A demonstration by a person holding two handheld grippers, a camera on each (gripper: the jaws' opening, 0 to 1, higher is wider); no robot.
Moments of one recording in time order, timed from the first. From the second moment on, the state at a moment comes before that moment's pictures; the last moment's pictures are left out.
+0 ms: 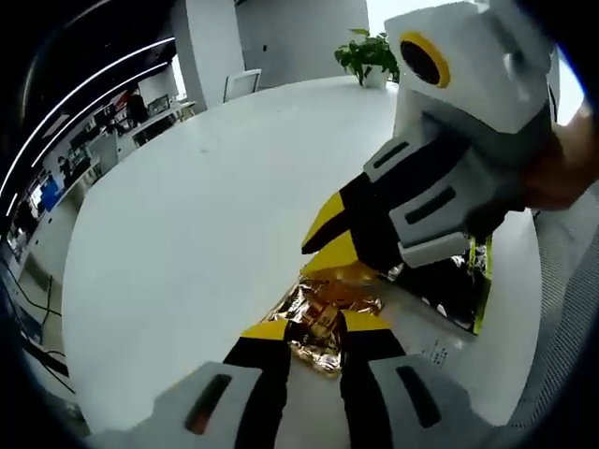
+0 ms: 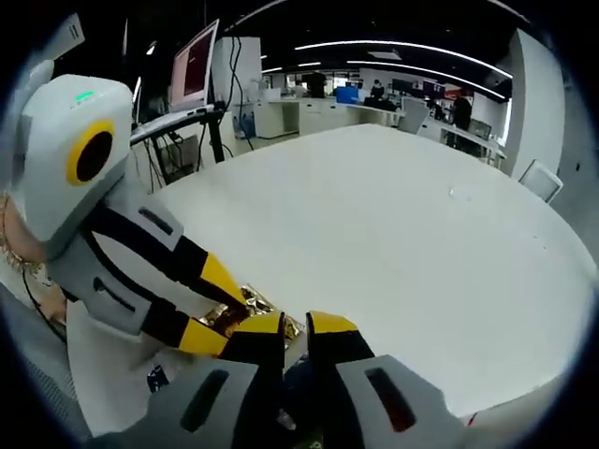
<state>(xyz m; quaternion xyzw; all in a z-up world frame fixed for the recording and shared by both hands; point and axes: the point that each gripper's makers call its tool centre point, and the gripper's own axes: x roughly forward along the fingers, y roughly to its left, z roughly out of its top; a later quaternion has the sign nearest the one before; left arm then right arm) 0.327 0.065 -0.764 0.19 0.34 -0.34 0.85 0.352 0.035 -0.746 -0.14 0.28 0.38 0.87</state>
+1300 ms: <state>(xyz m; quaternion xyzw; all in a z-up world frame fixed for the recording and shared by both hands) 0.312 0.068 -0.729 0.20 0.34 -0.33 0.86 0.333 0.020 -0.706 -0.11 0.26 0.38 0.88</state>
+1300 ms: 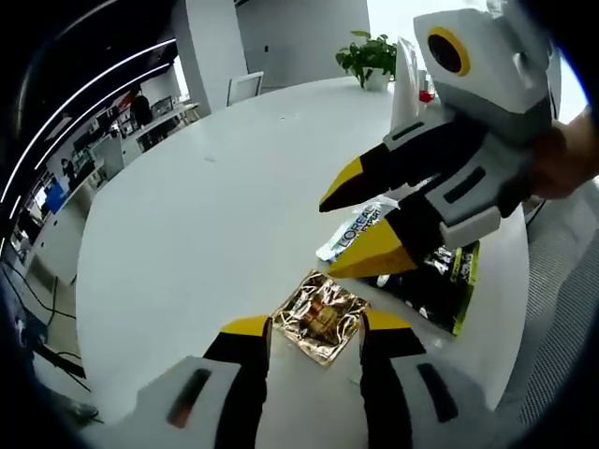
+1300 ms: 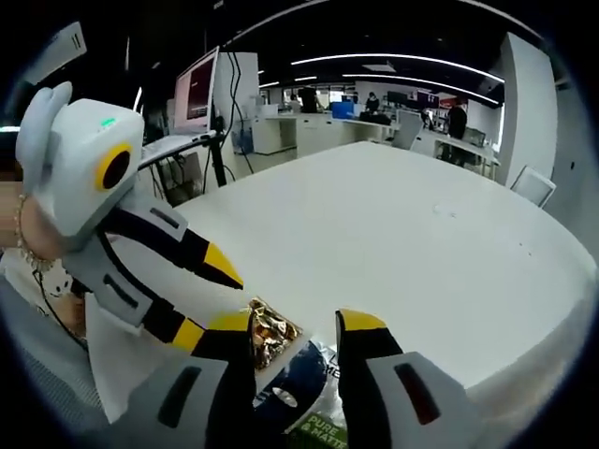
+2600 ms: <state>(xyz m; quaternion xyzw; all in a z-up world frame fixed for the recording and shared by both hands) 0.187 0.074 -0.673 0.06 0.33 -0.31 0.89 0.209 -0.120 -0.624 -0.04 0.20 0.33 0.92</state>
